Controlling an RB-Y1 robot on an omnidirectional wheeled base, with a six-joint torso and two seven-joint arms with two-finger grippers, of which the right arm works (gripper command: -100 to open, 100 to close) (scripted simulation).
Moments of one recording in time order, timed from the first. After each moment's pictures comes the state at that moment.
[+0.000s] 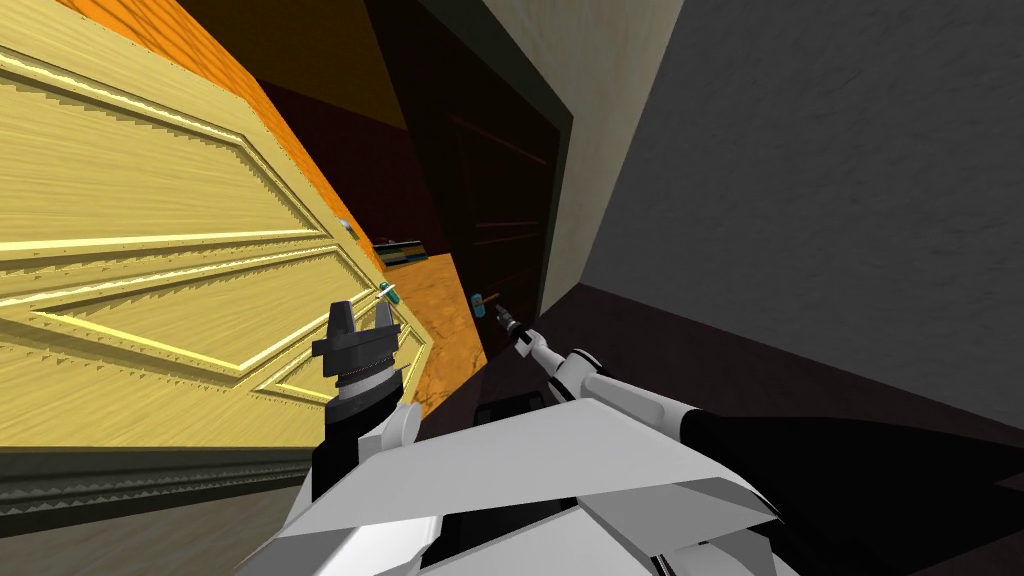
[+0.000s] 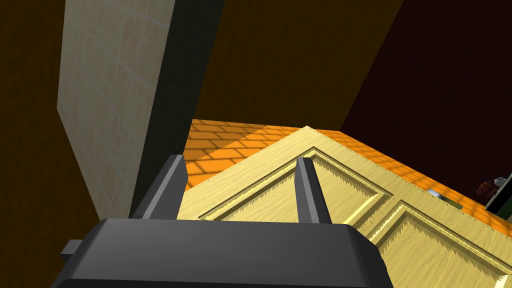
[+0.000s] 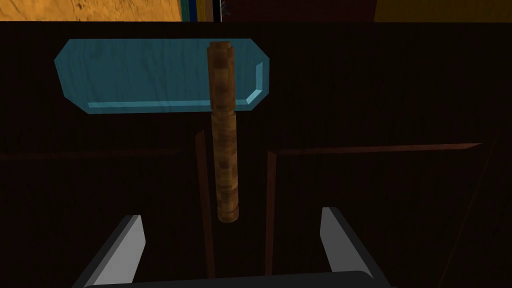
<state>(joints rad) -0.59 0.00 0.32 -0.52 0.11 -0.57 -0.31</state>
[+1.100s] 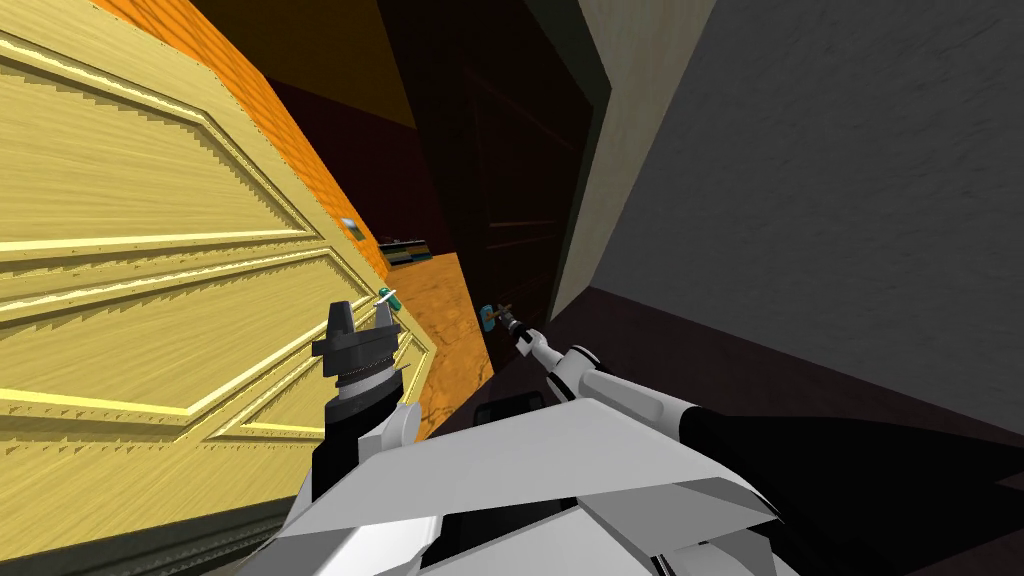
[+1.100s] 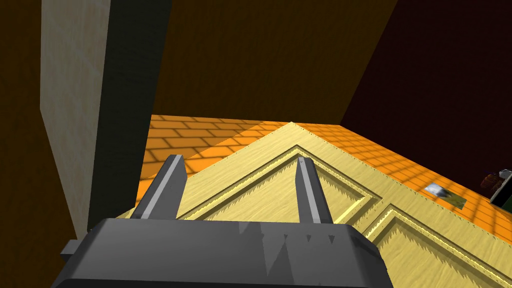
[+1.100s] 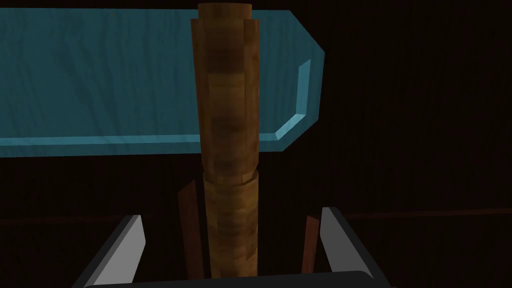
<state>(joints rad) -0.63 0.00 0.30 -0.44 0.10 -0.59 -0.29</state>
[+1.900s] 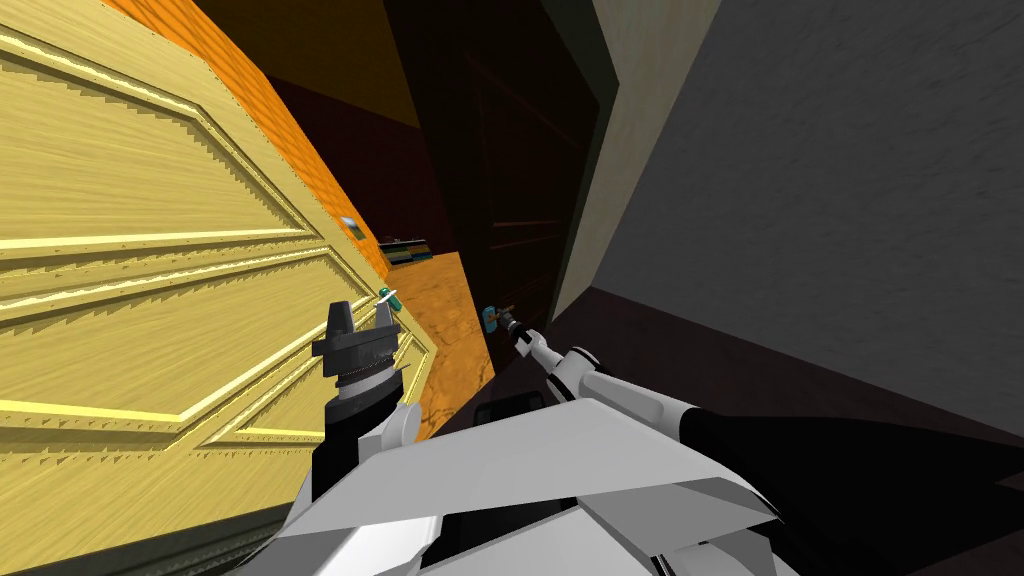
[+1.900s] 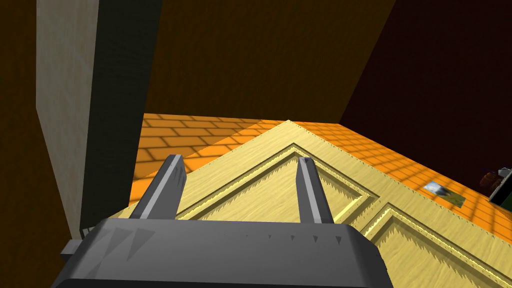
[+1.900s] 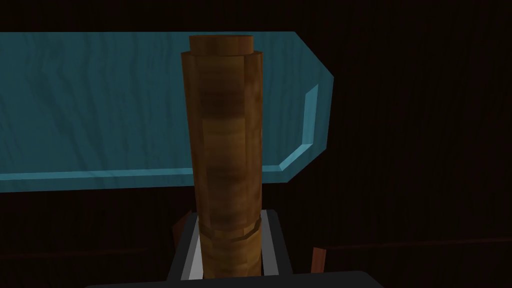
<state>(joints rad) -0.62 0.01 0.30 -0.46 0.10 -0.59 -0.29</state>
